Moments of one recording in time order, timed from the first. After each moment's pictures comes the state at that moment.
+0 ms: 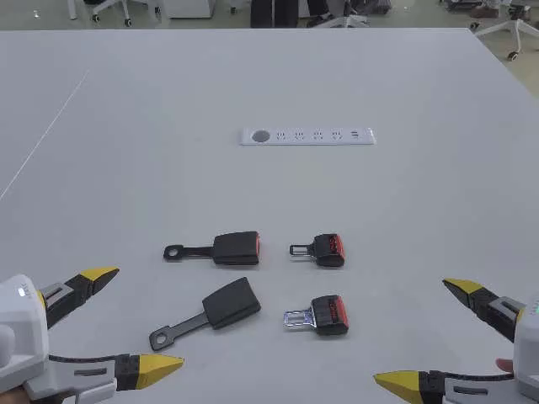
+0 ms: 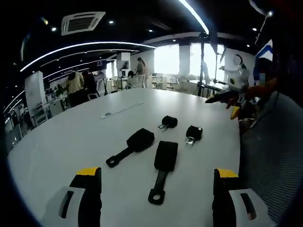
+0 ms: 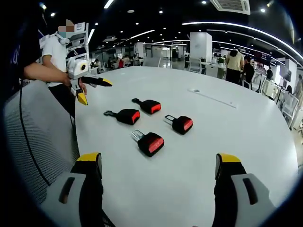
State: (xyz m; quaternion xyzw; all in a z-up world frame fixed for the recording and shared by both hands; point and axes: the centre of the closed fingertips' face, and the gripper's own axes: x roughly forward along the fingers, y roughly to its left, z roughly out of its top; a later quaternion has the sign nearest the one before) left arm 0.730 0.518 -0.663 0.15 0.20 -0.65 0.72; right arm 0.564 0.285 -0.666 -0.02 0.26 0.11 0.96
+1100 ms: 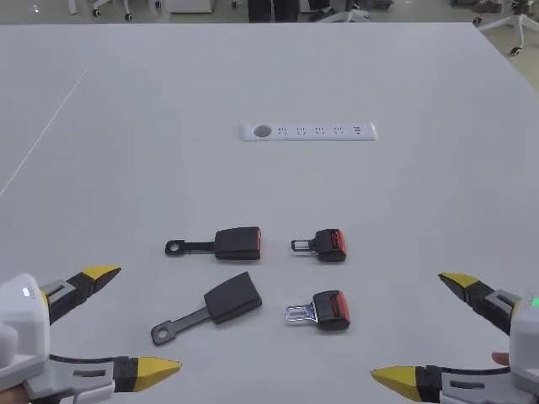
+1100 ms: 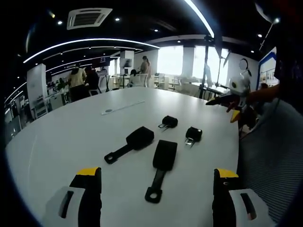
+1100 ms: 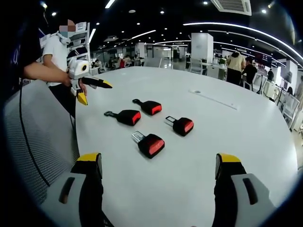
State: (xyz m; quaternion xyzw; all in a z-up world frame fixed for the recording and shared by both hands) left arm 0.730 0.518 -0.661 0.15 0.20 -0.65 0.72; right arm 0.564 0.287 -0.666 -0.02 0.26 0.12 0.96
